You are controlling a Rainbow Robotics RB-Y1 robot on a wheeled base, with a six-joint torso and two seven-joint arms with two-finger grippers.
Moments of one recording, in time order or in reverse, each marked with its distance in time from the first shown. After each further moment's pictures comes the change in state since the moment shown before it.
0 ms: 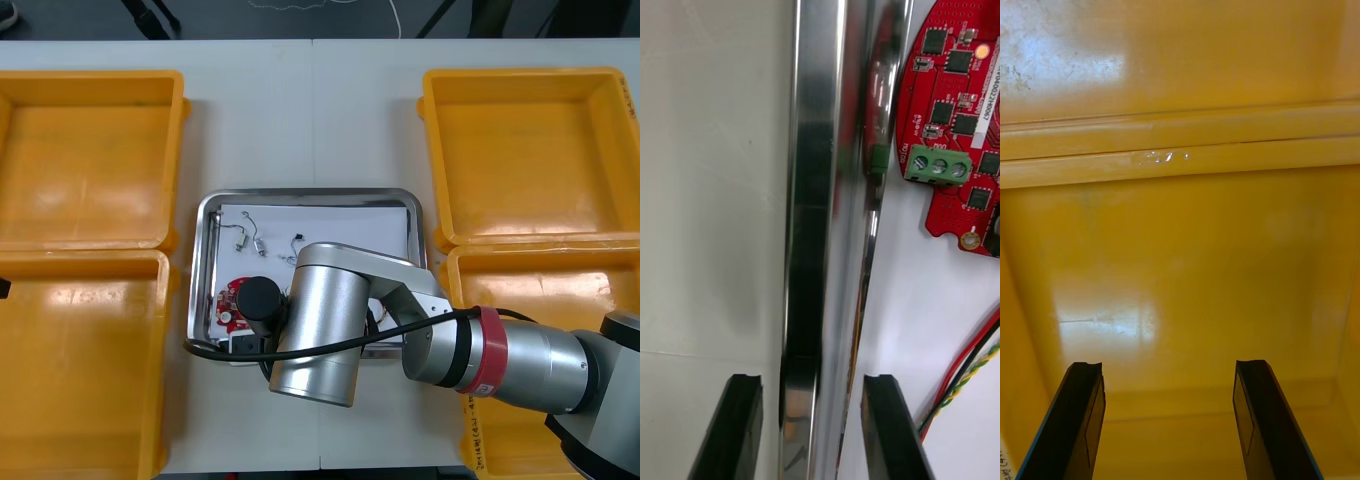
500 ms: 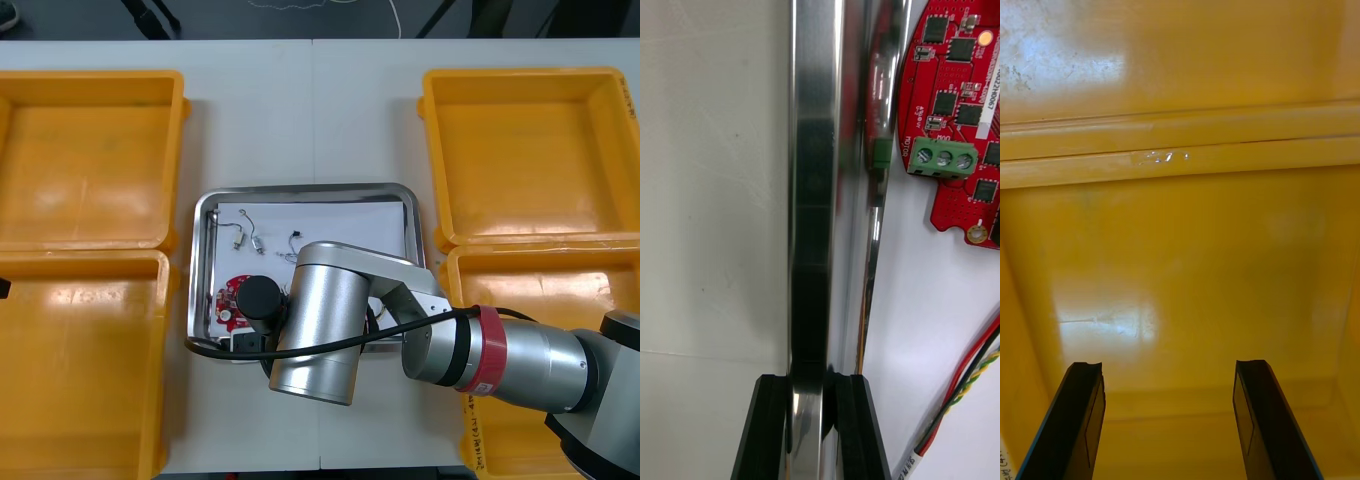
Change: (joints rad) right arm -0.002 0.000 0.000 0.006 0.008 0.000 0.000; left arm 0.000 0.000 0.000 0.000 0.000 0.000 0.000
